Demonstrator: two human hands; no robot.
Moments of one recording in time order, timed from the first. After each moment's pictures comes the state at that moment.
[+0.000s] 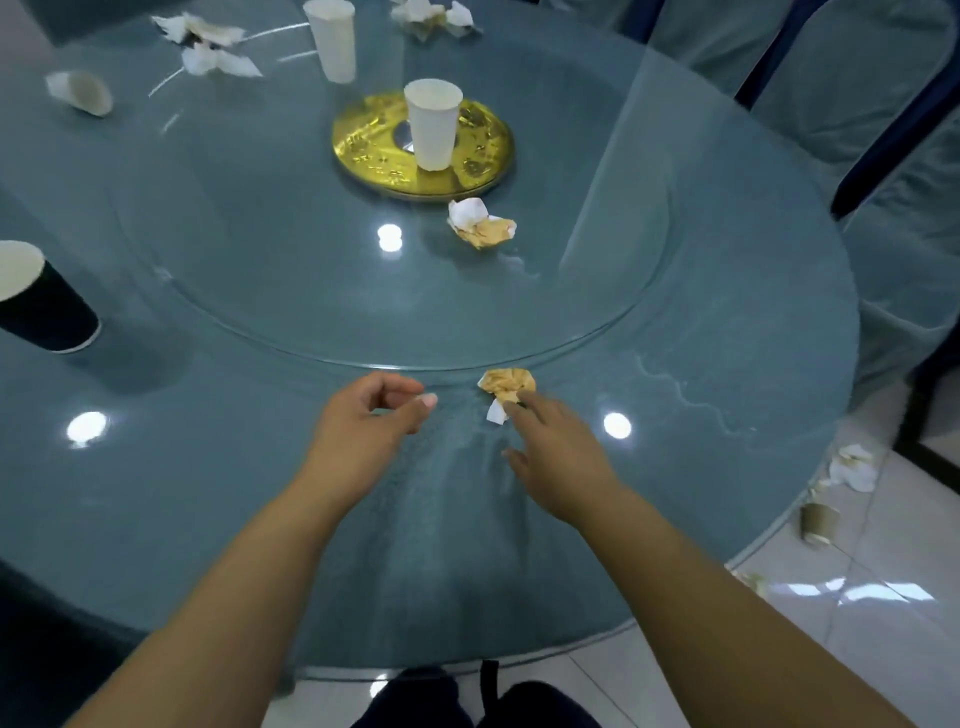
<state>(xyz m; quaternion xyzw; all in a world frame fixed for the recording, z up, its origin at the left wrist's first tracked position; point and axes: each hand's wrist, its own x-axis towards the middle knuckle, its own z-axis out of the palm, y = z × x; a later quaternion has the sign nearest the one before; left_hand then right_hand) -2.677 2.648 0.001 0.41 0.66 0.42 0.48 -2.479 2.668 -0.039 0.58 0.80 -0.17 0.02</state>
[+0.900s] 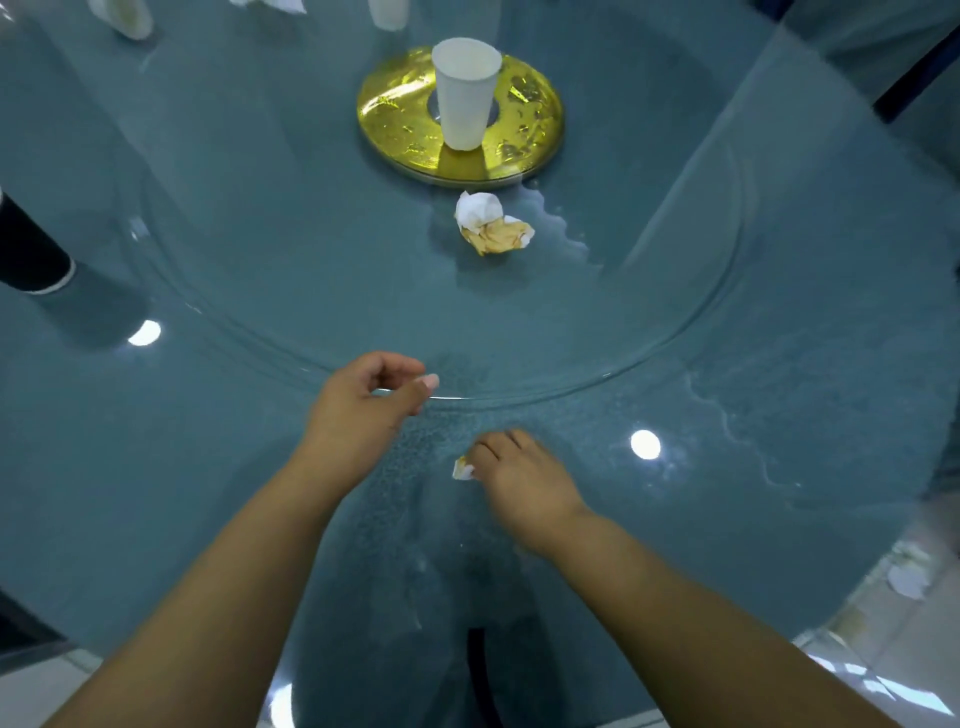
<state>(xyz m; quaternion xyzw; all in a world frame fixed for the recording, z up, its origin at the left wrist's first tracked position) -2.607 2.728 -0.020 0.33 0.70 0.46 0.42 -2.435 2.752 -0.080 0.36 0.92 -0.15 0.05</state>
